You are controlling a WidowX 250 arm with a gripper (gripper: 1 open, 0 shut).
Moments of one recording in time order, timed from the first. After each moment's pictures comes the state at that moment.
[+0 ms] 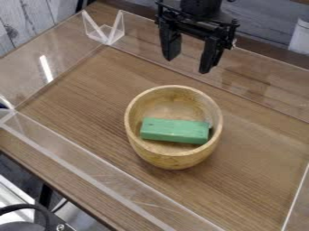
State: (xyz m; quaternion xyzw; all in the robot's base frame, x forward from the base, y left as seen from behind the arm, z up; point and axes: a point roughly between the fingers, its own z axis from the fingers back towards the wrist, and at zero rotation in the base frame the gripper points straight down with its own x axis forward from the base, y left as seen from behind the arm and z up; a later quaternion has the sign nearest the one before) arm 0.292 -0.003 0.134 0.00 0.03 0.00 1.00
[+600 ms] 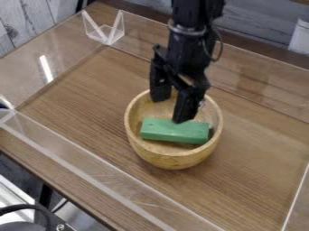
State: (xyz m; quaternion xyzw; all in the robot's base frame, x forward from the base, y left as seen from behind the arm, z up) arm 0.253 -0.005 0.081 0.00 0.08 -0.22 0.97
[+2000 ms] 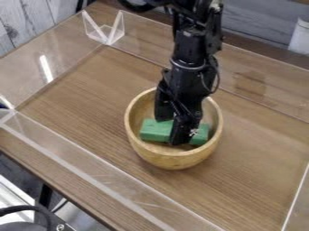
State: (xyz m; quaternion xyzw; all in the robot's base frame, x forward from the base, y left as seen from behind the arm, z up) arm 0.253 -0.014 0.035 0.00 0.07 -0.30 0.95
